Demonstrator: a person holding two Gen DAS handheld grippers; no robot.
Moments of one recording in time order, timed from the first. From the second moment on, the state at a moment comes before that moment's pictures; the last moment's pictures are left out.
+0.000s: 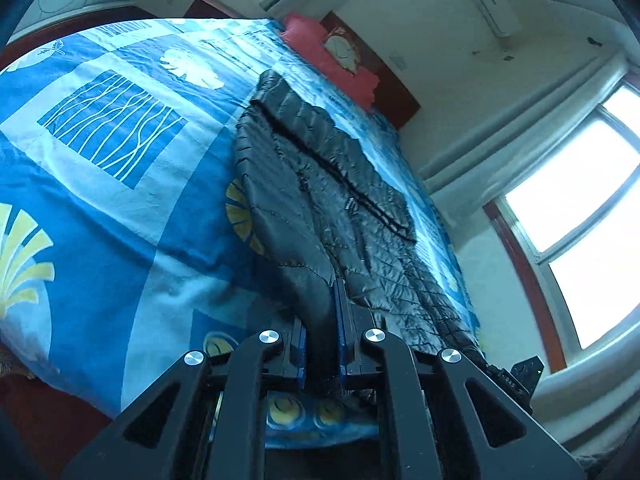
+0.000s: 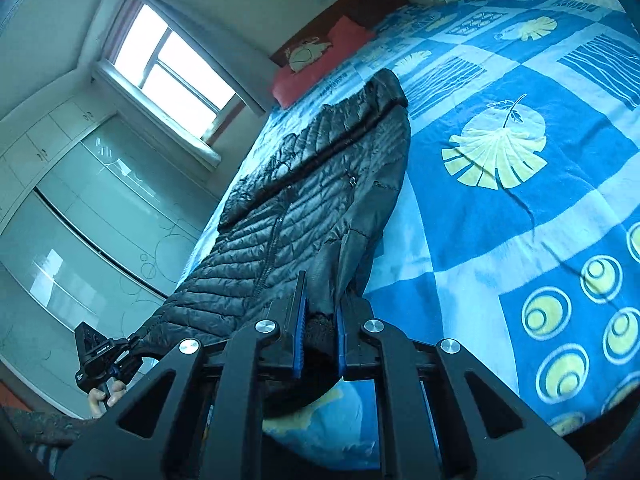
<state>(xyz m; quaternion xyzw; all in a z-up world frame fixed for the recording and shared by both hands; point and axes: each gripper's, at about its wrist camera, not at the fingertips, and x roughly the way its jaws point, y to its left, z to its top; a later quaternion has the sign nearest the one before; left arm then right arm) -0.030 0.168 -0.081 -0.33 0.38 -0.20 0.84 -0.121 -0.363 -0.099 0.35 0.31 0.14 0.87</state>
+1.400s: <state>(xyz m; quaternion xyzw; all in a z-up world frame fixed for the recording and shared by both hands) 0.305 0.144 -0.015 -0.30 0.33 -0.19 0.88 0.237 -0.393 -0.005 0.36 0.23 0.13 0.89</state>
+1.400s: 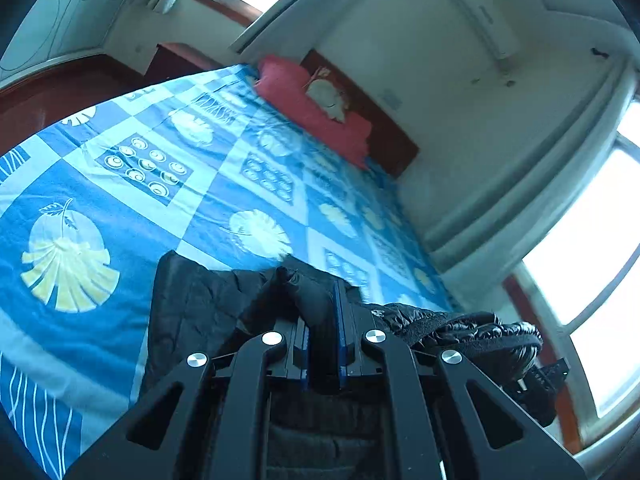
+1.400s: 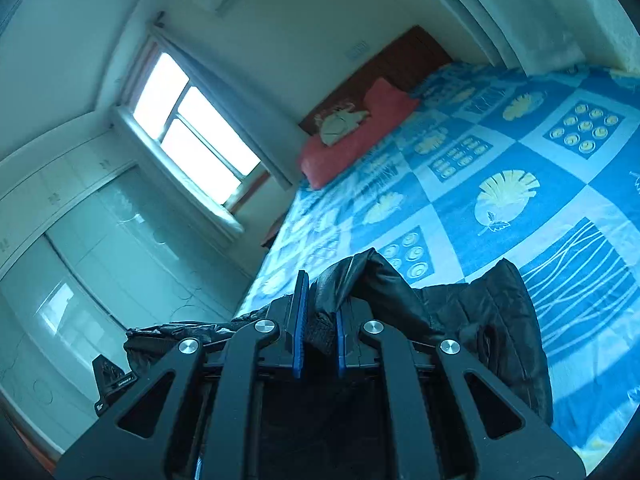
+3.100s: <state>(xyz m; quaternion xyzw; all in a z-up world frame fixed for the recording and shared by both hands) 0.439 0.048 -0.143 -0.12 0.44 -0.09 0.89 0.406 -0.281 -0.157 0.10 0.42 0.04 0.90</state>
